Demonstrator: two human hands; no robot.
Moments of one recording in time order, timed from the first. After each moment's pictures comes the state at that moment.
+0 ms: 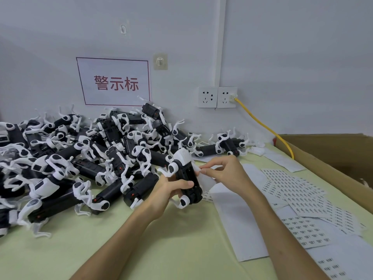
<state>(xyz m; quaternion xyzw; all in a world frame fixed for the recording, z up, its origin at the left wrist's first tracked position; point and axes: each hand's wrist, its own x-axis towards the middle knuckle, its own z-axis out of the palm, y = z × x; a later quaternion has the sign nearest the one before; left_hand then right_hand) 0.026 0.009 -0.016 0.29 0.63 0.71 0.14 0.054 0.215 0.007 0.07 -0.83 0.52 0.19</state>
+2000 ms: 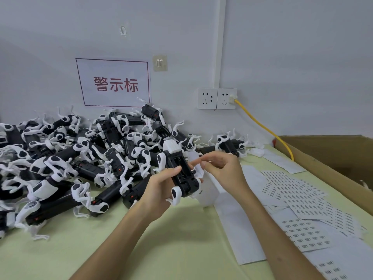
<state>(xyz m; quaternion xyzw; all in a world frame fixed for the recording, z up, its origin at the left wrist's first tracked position) 0.035 0.007 0.004 0.31 0.47 0.79 0.25 0.048 0.203 0.007 0.11 -0.78 0.54 0.28</state>
